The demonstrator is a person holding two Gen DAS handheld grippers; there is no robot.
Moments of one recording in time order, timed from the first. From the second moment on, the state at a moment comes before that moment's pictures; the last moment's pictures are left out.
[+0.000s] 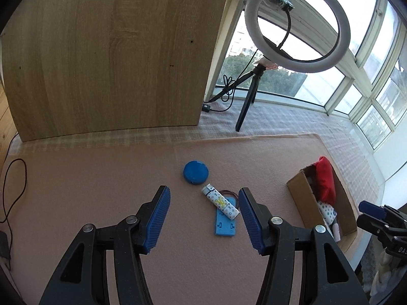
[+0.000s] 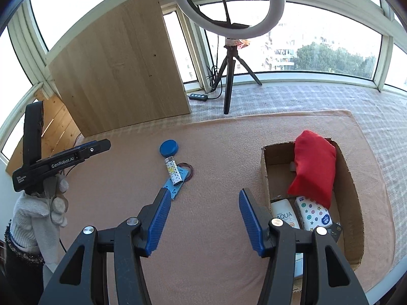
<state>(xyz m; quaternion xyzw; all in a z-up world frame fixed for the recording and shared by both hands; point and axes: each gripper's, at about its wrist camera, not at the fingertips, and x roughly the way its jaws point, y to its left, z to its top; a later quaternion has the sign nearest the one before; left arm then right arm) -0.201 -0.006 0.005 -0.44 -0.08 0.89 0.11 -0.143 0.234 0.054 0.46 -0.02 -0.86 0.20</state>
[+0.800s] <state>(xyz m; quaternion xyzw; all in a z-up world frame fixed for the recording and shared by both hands) -0.267 0.089 -0.124 -0.55 -0.06 0.83 0.06 -0.143 0.282 -0.010 0.53 -0.08 -0.82 0.20</state>
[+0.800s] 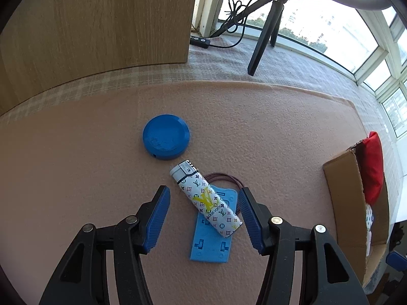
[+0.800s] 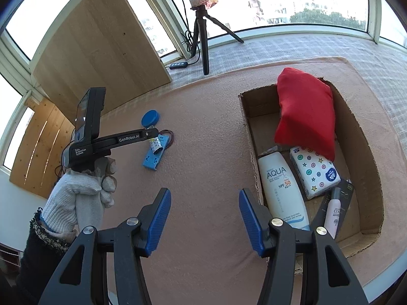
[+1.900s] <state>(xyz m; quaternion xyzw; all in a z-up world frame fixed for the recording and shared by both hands) -0.236 0.027 -0.147 -0.55 -0.09 0.83 0.03 -0.149 0.245 -0.021 0.55 -0.05 -0.80 0.23</state>
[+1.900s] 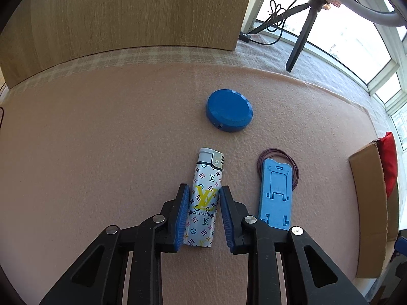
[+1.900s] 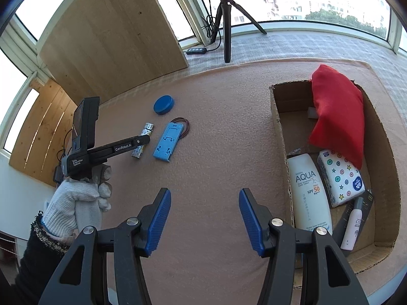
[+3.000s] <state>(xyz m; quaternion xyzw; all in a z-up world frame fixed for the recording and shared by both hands) -0.115 0.042 -0.149 -0.53 -0.17 0.83 0.10 -0.168 0.134 -0.093 0.61 -0.02 -0.73 0.31</state>
